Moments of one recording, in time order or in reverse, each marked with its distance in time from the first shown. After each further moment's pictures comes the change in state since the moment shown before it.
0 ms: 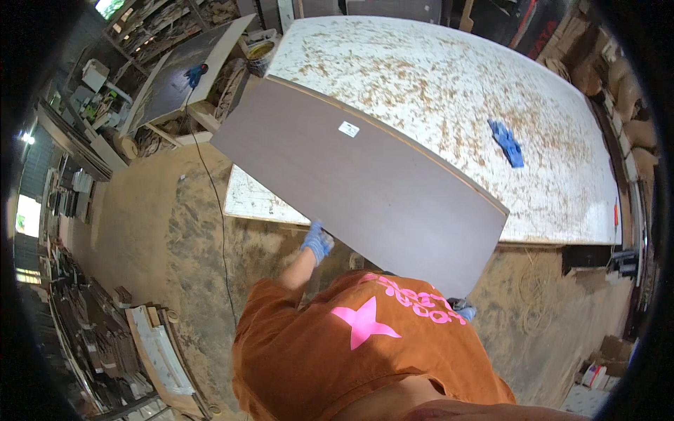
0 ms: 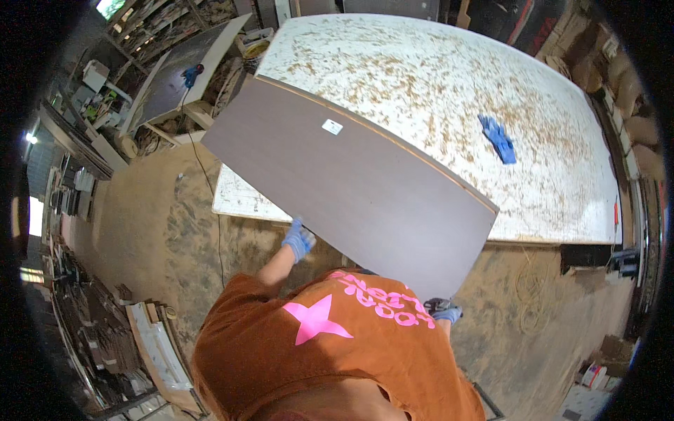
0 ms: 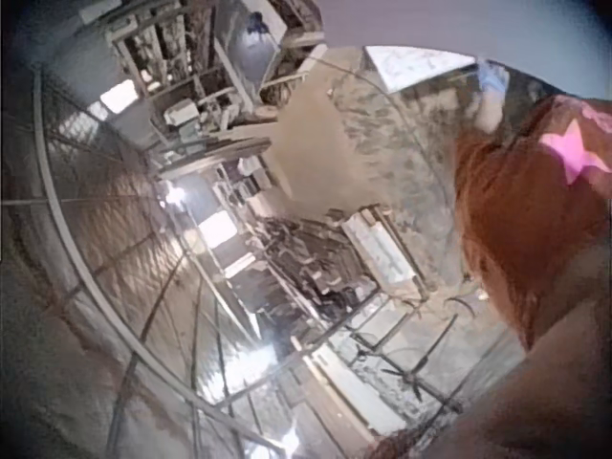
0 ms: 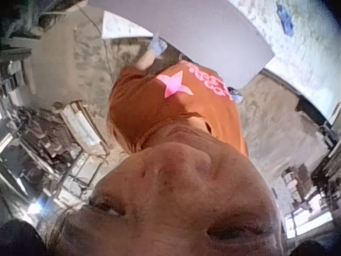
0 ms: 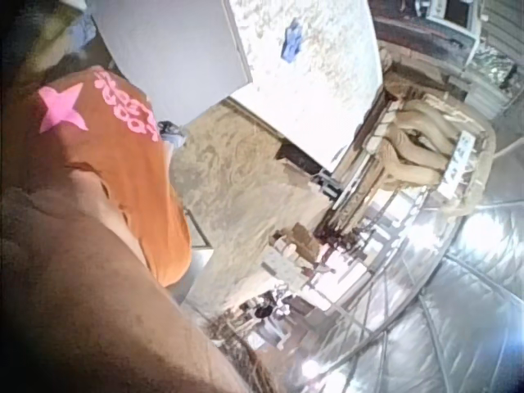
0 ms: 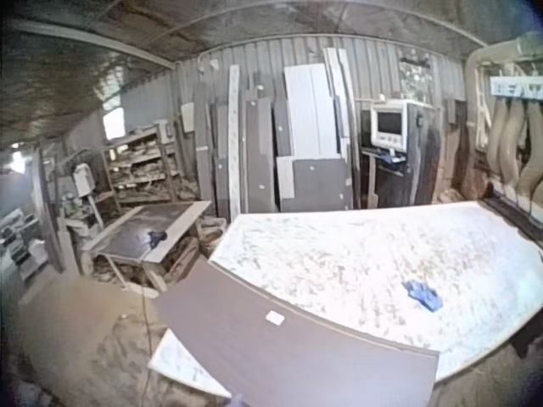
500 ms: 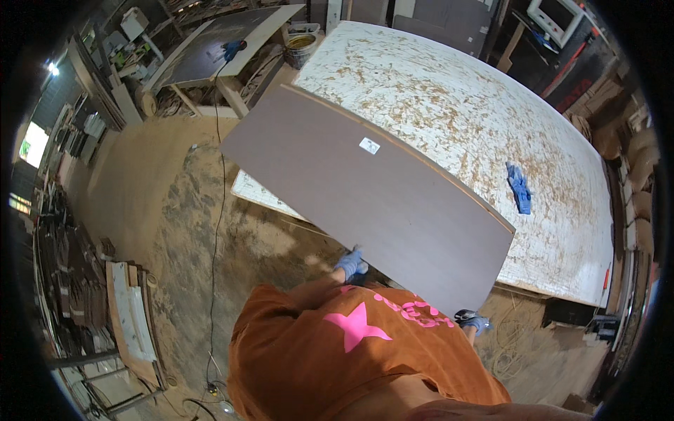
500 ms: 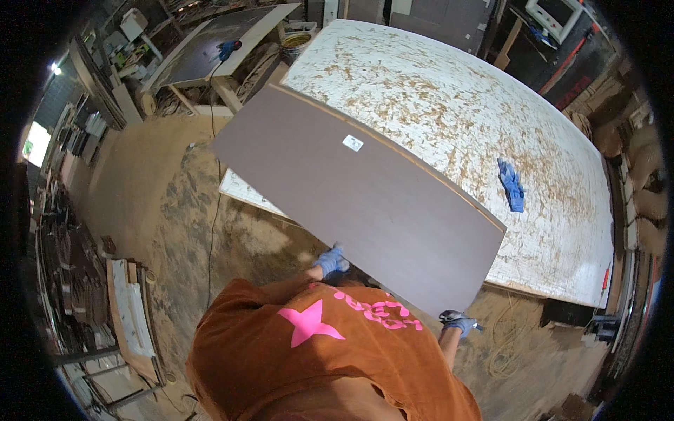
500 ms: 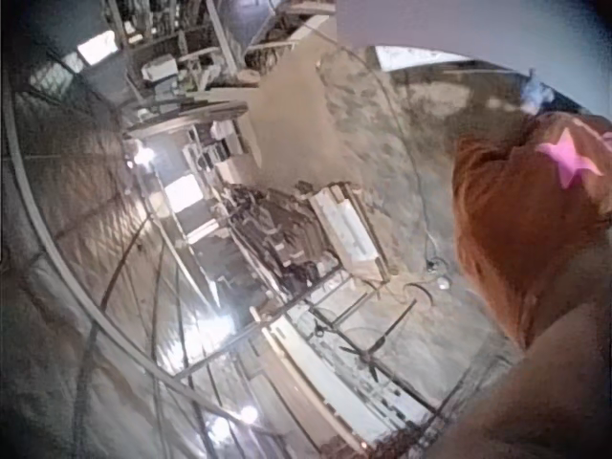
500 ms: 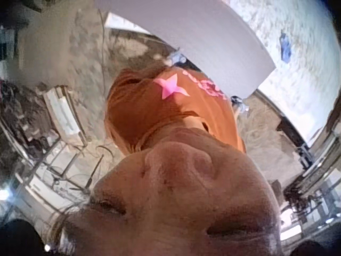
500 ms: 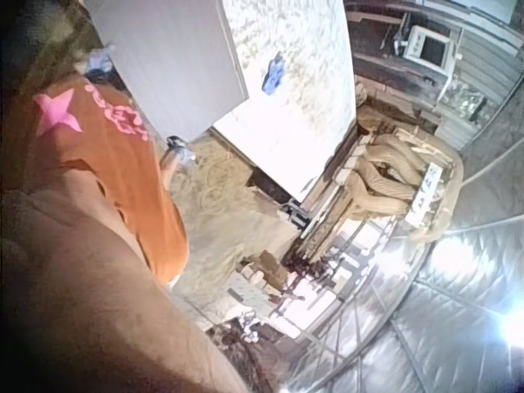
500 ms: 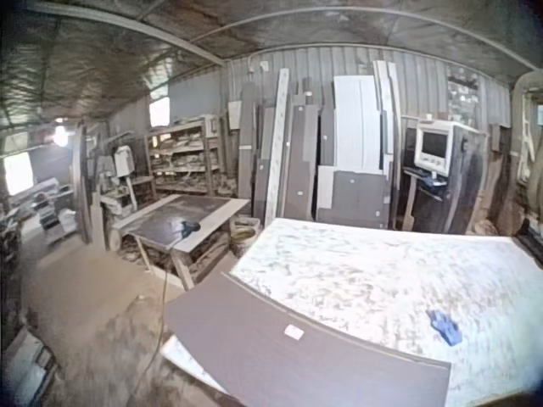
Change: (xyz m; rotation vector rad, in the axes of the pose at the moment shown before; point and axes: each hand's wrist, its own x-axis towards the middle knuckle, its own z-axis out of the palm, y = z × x) left_hand -0.028 -0.088 0.059 0.099 -0.437 -0.100; right_hand 0.110 -0.101 -0.013 0.127 0.178 -0.074
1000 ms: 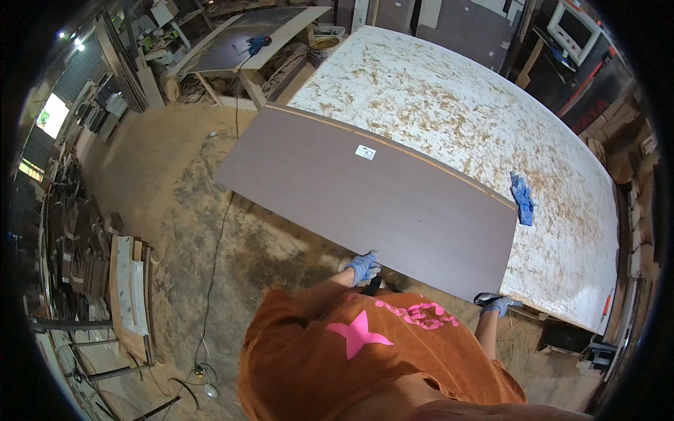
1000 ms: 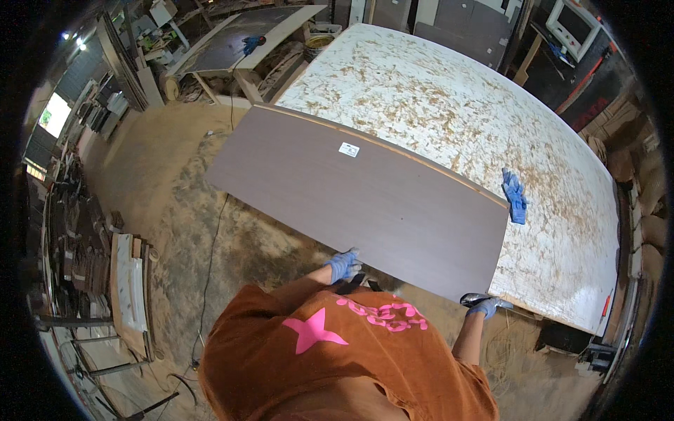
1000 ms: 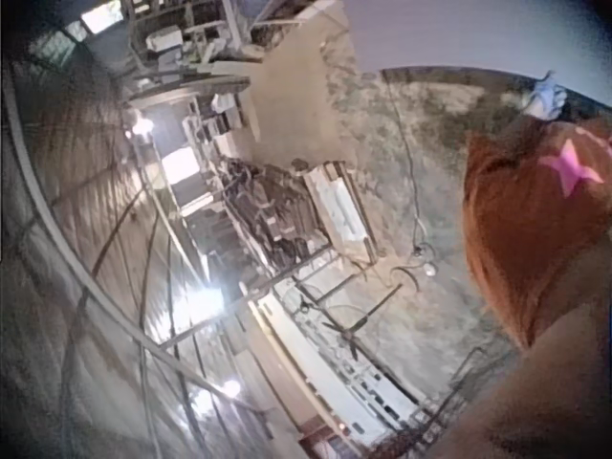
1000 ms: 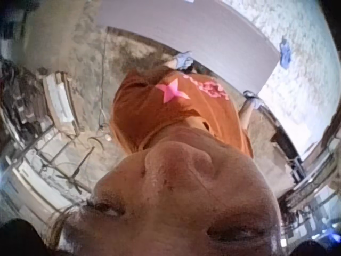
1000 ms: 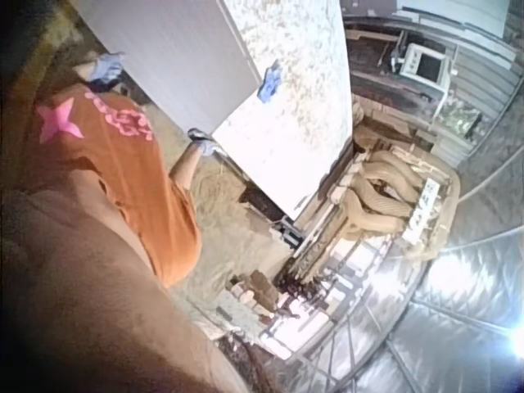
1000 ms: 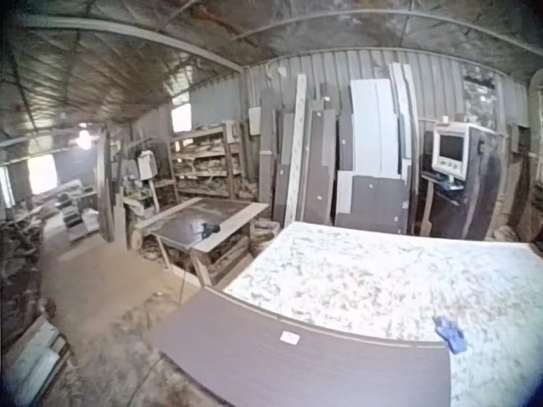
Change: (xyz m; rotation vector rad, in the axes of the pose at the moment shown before) left_hand 0.025 -0.063 0.050 0.188 0.369 -0.059; right_hand 0.001 -0.124 0.098 0.014 0.258 -0.352
